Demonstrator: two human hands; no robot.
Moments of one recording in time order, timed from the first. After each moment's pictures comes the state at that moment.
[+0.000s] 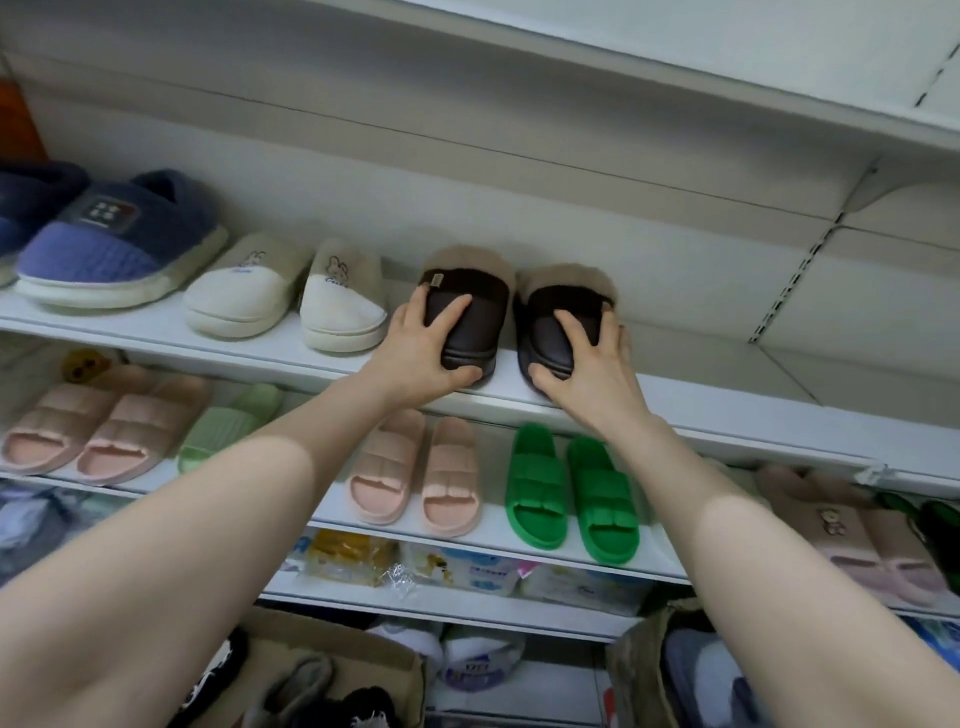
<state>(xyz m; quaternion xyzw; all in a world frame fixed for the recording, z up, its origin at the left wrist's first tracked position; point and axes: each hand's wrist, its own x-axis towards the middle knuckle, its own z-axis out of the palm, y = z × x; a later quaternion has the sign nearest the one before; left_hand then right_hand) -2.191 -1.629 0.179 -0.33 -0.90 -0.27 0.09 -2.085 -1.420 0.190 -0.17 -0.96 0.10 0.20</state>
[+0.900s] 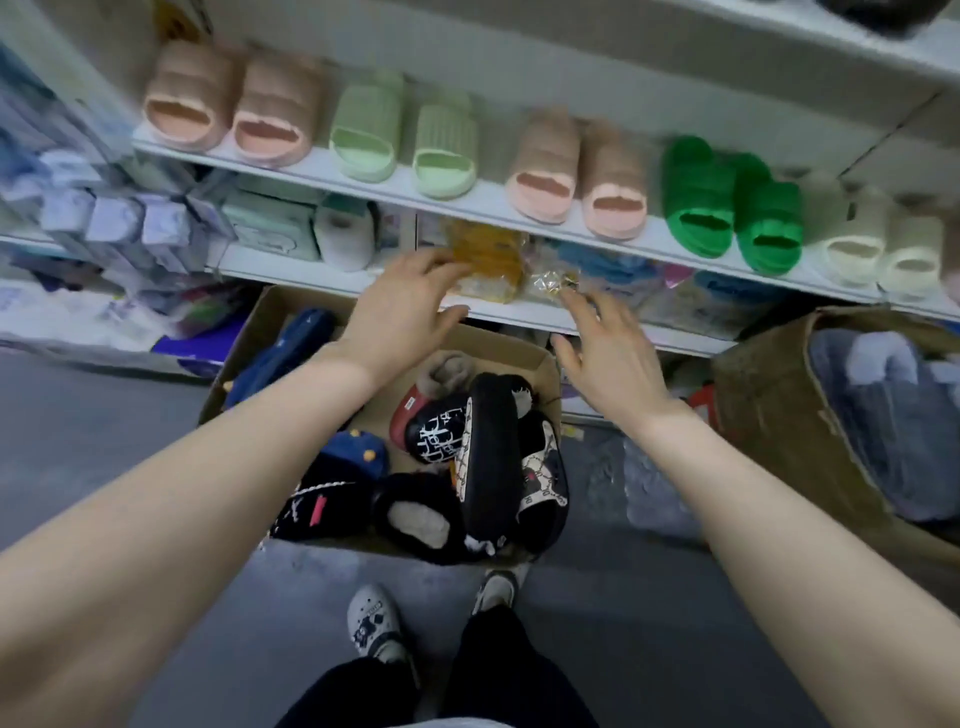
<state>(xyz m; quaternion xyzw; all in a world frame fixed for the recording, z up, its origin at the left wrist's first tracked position) -2.063 -1.928 -0.033 -0.38 -0.89 -0.26 0.04 -1.935 -1.710 -0.027 -0.09 -0.99 0.06 0.05</state>
